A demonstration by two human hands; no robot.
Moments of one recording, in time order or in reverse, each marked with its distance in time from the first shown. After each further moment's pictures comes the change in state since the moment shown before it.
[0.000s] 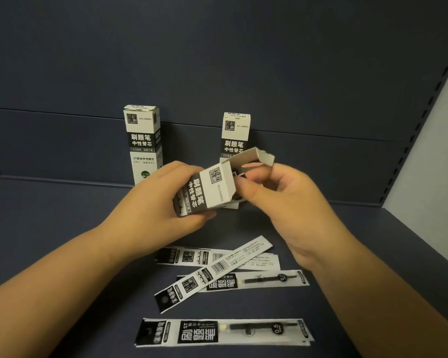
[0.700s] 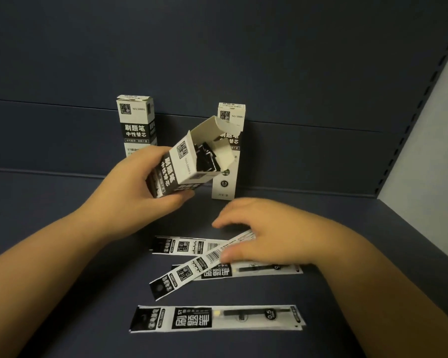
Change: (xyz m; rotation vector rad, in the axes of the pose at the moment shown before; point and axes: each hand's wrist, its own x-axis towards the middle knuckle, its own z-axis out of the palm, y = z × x) left_hand -0.003 -0.008 -0.015 -0.084 0.062 -0.065; right_hand 0.002 0.007 -0.016 -1.039 -0.727 -0.060
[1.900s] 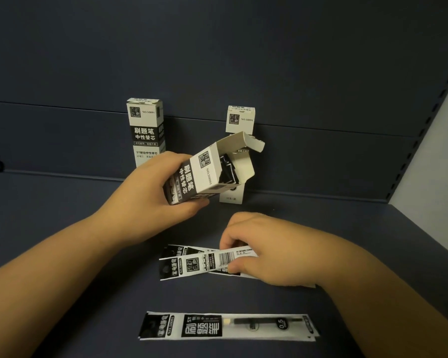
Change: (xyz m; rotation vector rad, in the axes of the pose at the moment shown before) left_hand 0.004 -0.007 0.007 0.046 -0.044 0.058; right_hand 0.001 -0.015 0.011 0.027 -0.069 -0.009
